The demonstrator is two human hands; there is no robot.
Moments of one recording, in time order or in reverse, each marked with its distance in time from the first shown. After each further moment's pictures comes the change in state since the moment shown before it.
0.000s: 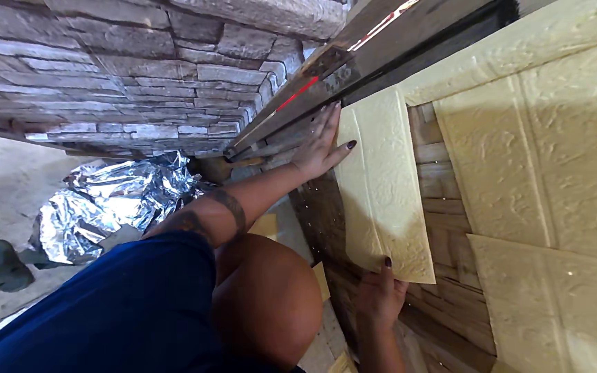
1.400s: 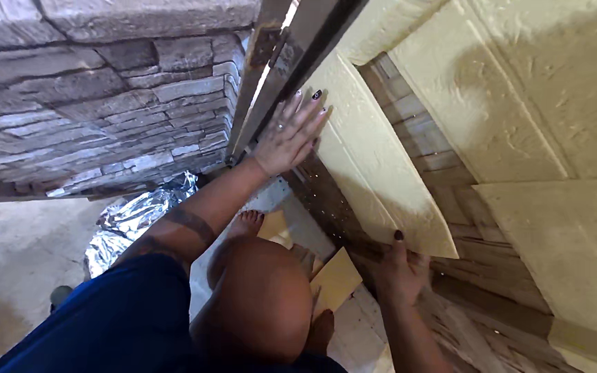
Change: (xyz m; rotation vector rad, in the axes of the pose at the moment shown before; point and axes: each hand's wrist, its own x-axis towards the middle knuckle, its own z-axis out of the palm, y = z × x) left_hand -0.008 -0.005 -0.027 0.493 0.038 0.673; right_hand 0.007 0.003 -0.013 -0.166 -0.007 -0.166
